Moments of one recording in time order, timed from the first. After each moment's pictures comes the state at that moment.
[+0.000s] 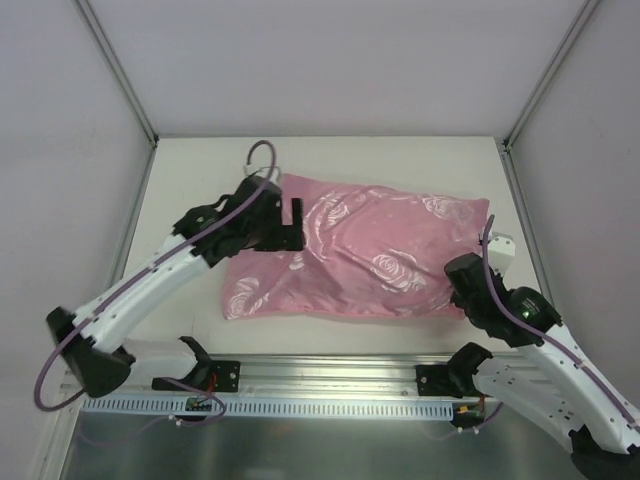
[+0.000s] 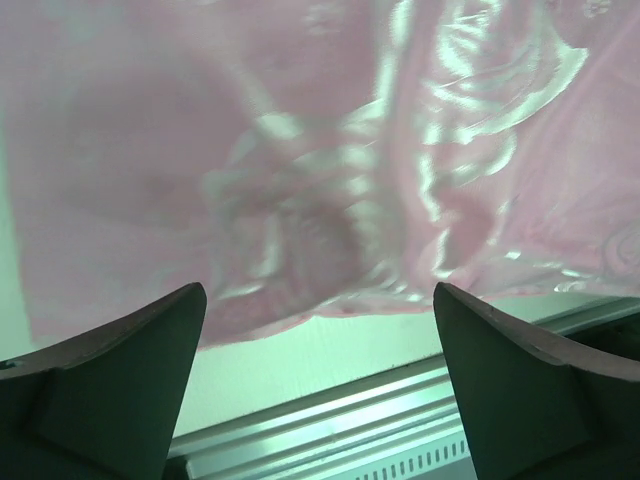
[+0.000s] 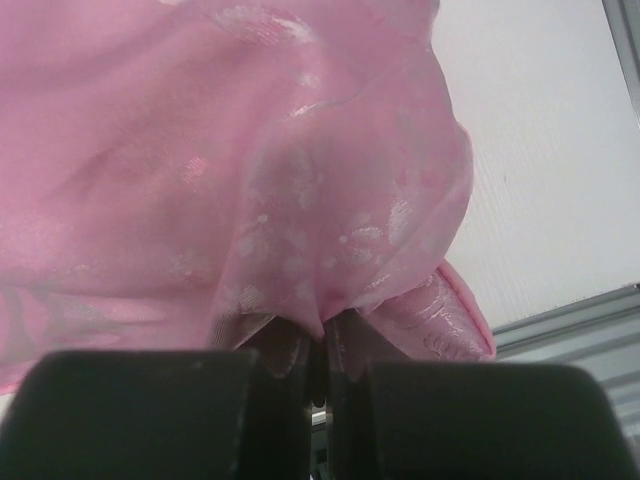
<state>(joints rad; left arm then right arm) -0.79 1.35 1.39 -0.91 -0.21 -0.61 0.72 0.64 0.85 -1.20 0.69 0.77</state>
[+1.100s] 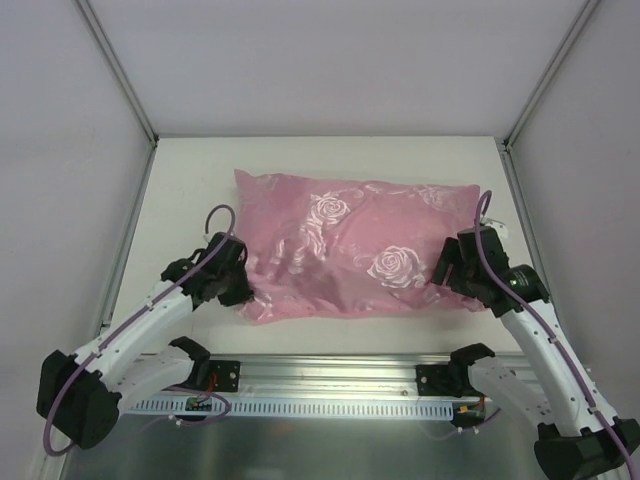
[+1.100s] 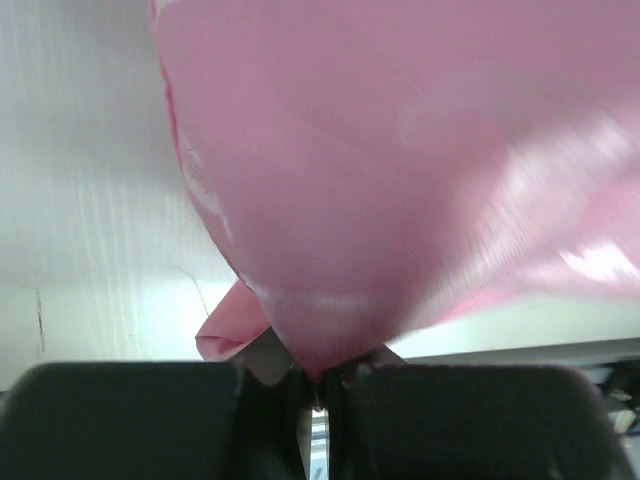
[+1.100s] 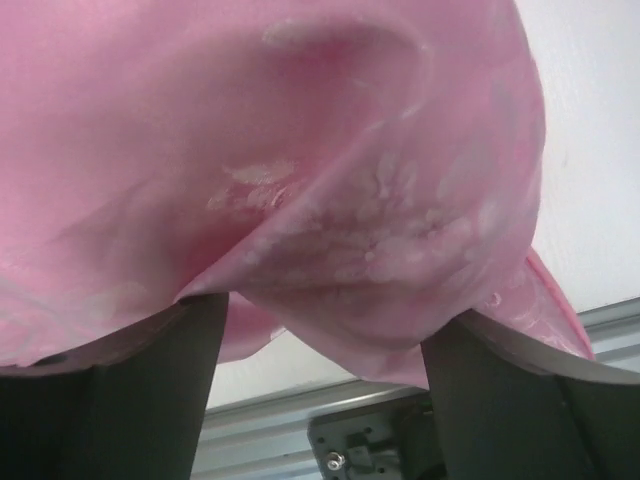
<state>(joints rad) -0.51 0.98 0.63 -0.78 -0.03 -0.78 0.34 0.81 0.87 -1.05 0.33 0.57</state>
